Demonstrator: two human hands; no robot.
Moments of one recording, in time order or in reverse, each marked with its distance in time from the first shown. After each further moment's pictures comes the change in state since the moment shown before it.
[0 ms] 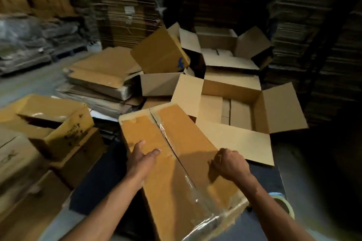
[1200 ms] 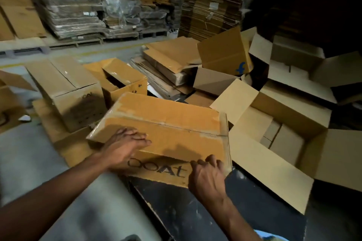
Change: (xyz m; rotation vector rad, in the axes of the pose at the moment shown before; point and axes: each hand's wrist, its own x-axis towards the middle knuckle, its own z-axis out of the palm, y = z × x) left_hand -0.065 -0.053 -0.106 1.313 -0.047 0.413; right_hand -0.058 -0.049 0.030 -0.380 0.079 -0.738
